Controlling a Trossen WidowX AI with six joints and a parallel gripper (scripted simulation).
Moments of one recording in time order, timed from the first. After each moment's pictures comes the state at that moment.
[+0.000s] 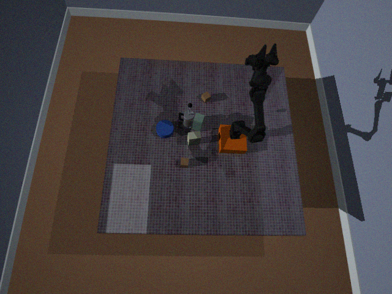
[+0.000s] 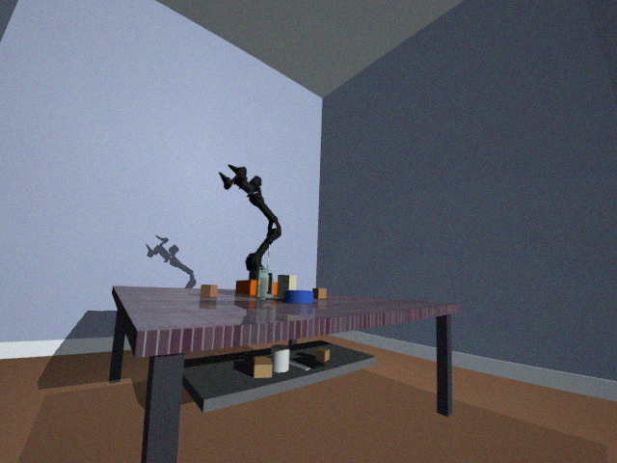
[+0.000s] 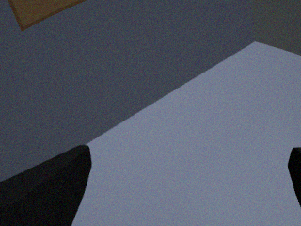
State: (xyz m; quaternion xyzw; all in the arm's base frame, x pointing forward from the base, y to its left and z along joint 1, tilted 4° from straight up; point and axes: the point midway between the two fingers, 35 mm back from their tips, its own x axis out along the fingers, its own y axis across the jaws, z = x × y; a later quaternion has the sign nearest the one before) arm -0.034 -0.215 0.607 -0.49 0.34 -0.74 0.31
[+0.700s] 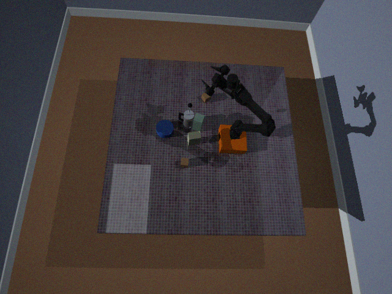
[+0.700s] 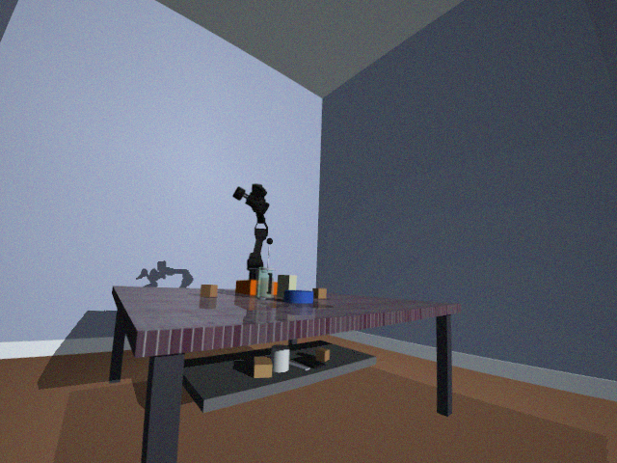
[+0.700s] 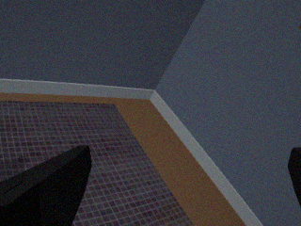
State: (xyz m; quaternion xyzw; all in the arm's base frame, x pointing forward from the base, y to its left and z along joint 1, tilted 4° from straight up) arm 0.215 -0.212 0.381 -0.18 0.19 -0.37 0.89
